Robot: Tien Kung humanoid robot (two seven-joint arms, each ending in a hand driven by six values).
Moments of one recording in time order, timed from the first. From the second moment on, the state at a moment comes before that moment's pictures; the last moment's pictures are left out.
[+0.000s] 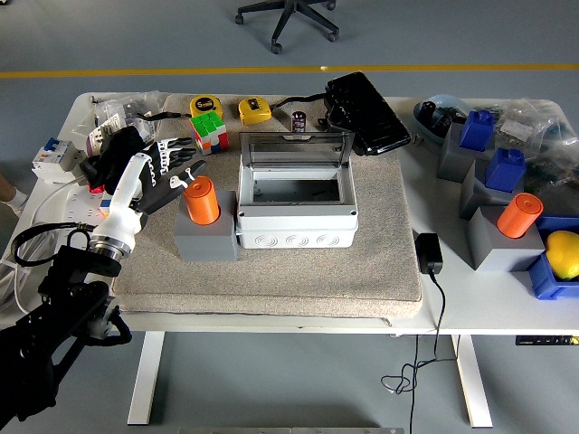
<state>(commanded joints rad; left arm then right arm) -0.31 0.22 -0.99 -1.16 1.07 0.27 -0.31 -0.05 -0.20 0.77 0.42 0.00 -0.27 0.02</state>
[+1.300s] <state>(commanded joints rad) -0.33 0.18 -0.88 -1.11 0.93 0.28 -0.34 -0.05 -0.20 0.76 0.42 0.00 -0.28 0.03</state>
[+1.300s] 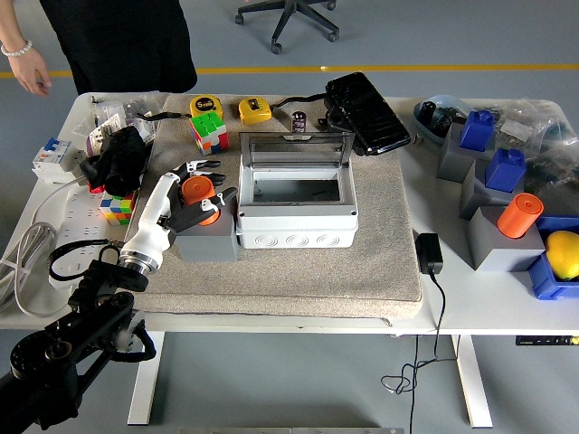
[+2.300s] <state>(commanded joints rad) -0.36 0.15 -0.84 -1.10 0.88 0.32 -0.36 -0.04 -0.20 0.76 0.42 0.01 -0.29 0.05</state>
